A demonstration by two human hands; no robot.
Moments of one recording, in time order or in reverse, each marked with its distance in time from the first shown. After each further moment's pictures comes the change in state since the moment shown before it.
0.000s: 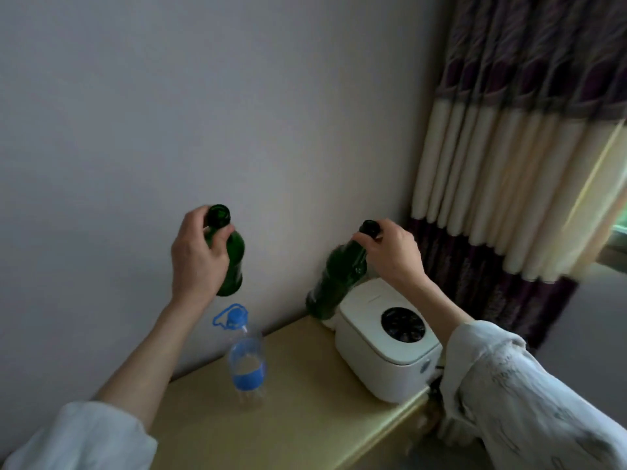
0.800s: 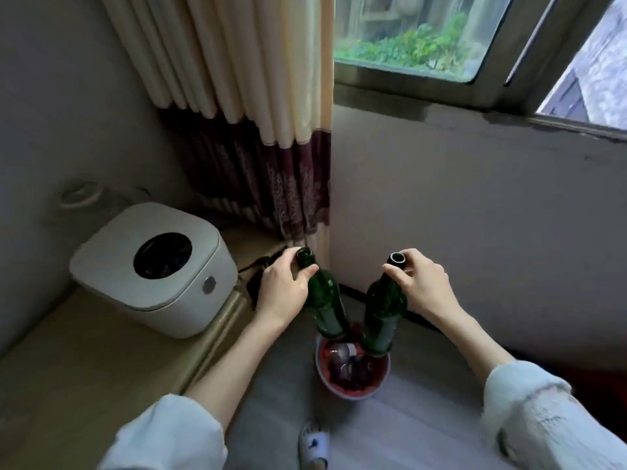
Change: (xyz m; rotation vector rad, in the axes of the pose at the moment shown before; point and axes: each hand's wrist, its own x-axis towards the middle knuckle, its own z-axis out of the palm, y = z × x) left_hand -0.334 0.275 0.286 -0.349 -1.025 -0.050; right_hand -0.216 0.371 -0.235 -0.121 0.118 0.687
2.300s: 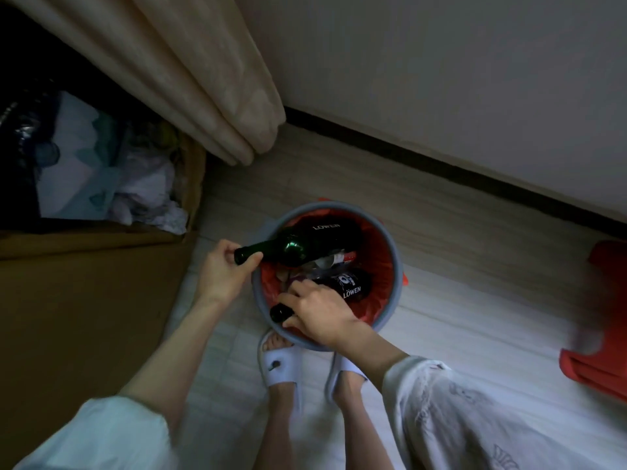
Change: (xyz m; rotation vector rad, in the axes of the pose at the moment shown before) left_hand 0.034 -0.415 0.388 0.188 -0.366 -0.735; right_hand 0.102 0.390 0.426 -0.320 -0.962 -0.298
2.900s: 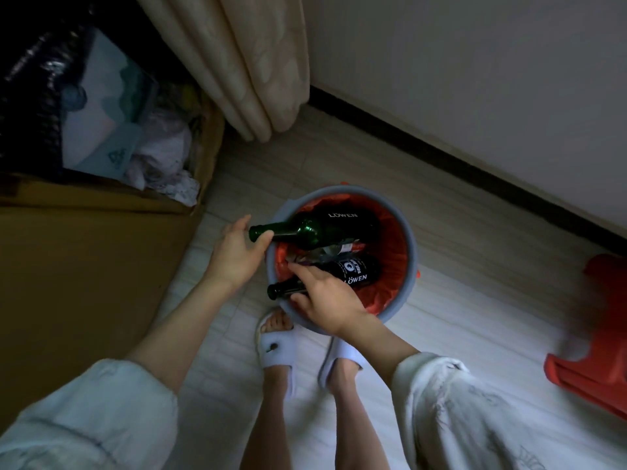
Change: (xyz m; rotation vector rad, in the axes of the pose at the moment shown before) left_hand 0.029 -0.050 -0.001 0.164 -0.104 0.015; right_hand 0.025 -0.011 0.036 0.202 -0.008 0.162
